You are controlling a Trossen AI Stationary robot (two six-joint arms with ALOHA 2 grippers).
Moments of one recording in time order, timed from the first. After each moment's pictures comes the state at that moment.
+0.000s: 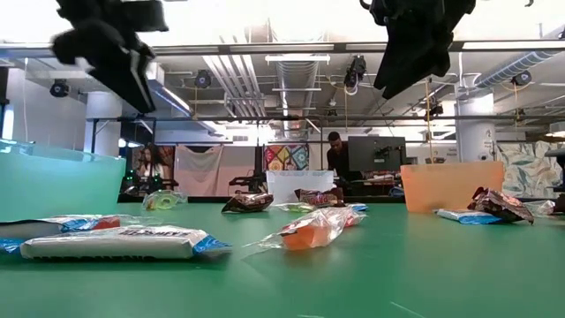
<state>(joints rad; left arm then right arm) -0.22 1.16 0.90 -0.91 -0.50 -0.24 0.19 1.35 1.07 -0.72 0.38 0.64</state>
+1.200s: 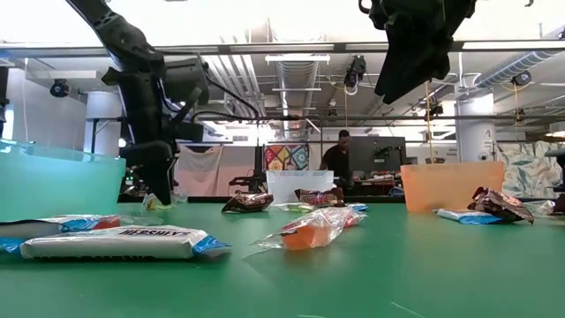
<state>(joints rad) 0.34 1.48 0.70 -0.49 -0.16 0.11 0.19 1.37 1.06 -0.72 0.39 0.63</state>
